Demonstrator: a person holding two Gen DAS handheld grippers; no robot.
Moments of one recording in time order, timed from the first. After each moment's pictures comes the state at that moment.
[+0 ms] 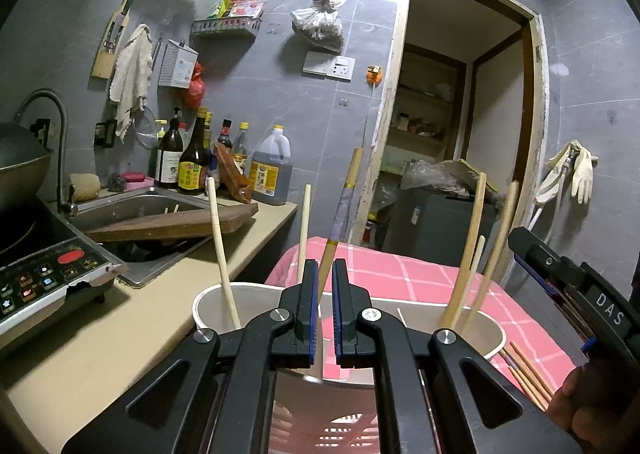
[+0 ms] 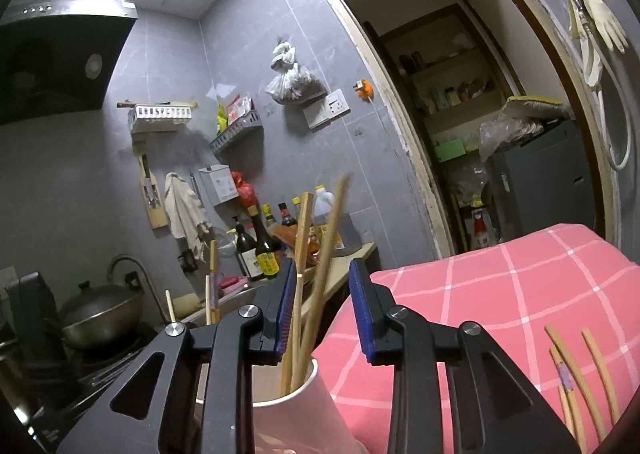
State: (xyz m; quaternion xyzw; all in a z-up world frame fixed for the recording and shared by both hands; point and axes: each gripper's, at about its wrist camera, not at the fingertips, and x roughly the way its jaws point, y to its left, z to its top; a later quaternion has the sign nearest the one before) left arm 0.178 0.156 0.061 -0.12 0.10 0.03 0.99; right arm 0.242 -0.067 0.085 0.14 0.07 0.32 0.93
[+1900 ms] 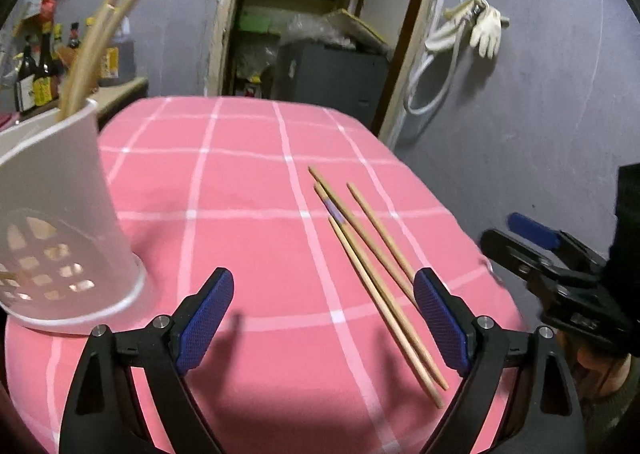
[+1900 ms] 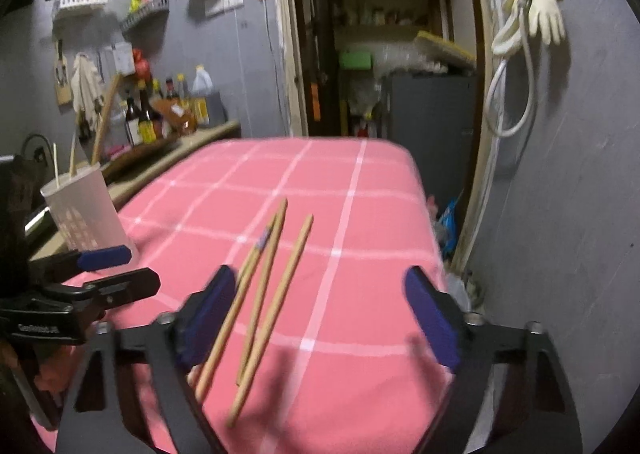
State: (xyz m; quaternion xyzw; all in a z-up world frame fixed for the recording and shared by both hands) left arm 0.218 -0.056 0.012 -0.06 0.34 -0.18 0.92; right arm 0.234 -0.260 0.045 -0.03 0.29 0.17 0.94
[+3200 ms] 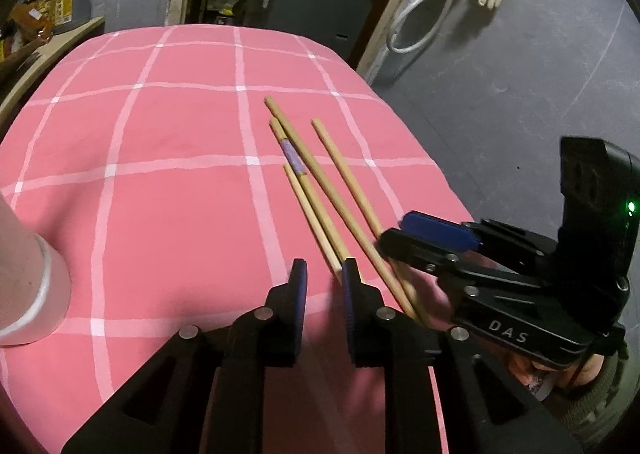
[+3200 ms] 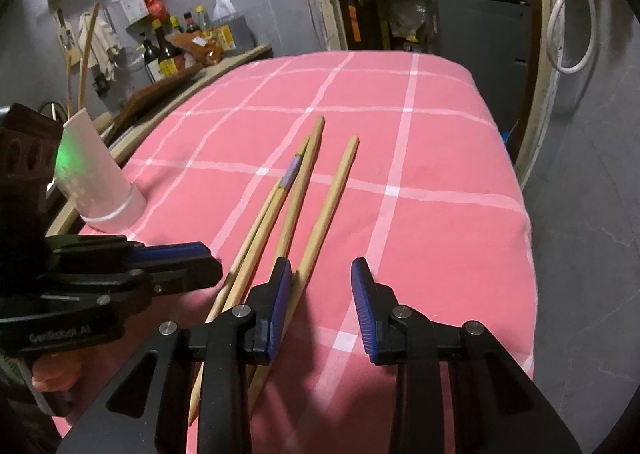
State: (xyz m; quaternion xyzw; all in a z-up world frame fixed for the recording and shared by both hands) left arm 0.261 -0.081 -0.014 -0.07 0.46 -0.23 0.86; right arm 0.282 -0.237 0.009 -0.03 0.42 0.24 0.87
